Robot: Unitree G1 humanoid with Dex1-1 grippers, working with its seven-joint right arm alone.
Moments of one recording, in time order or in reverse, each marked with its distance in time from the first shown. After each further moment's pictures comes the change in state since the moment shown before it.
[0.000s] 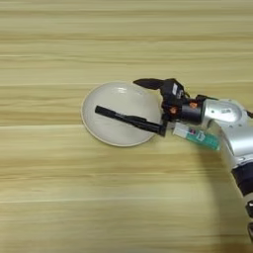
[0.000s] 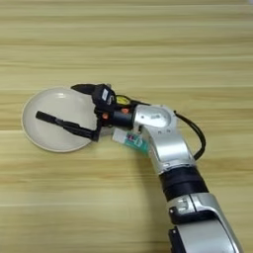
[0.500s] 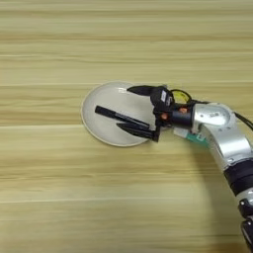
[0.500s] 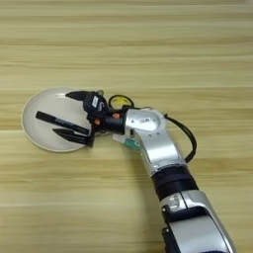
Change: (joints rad) arm -0.019 0.028 0.038 0.078 -0.083 -0.047 -0.031
